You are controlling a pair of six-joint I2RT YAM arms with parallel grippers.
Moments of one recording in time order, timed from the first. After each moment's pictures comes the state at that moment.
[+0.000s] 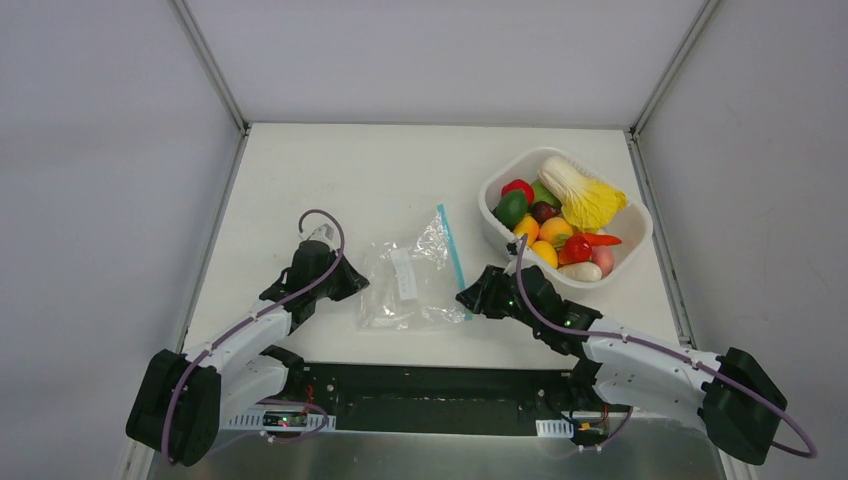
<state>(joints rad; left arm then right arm) -0.37 0.98 0.31 -0.01 0.12 -0.80 0.93 0.91 0.35 0.05 0.09 0.92</state>
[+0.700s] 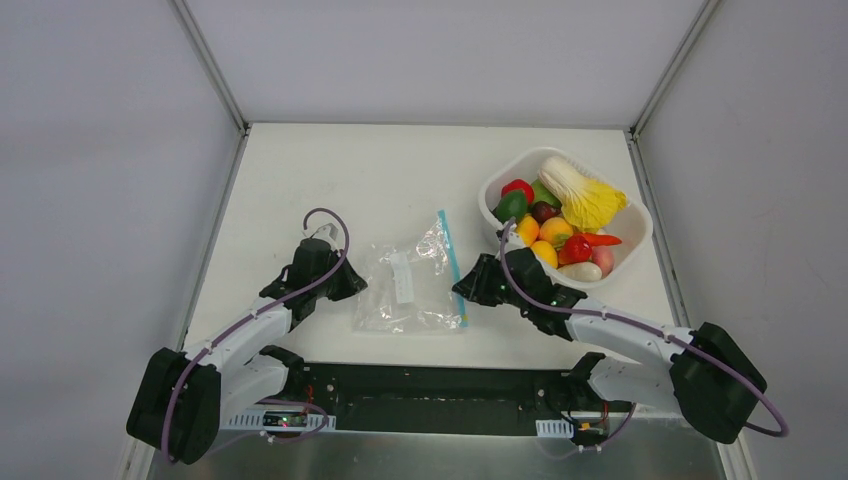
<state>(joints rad) -0.37 0.99 0.35 -0.08 0.12 -0.68 0.82 1.10 0.44 0.08 -0.03 0.88</state>
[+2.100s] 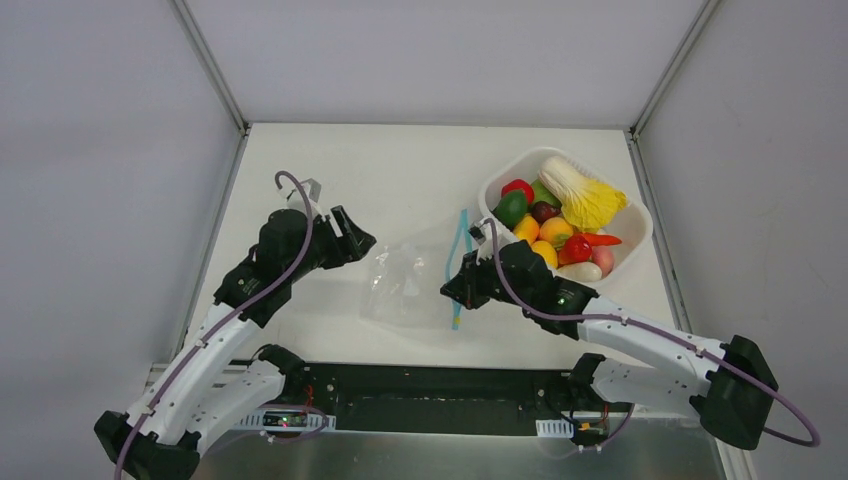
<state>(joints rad) -0.45 0.76 0.76 -0.46 0.02 -0.68 0.93 1.01 0.62 -0.07 -0.13 0.57</state>
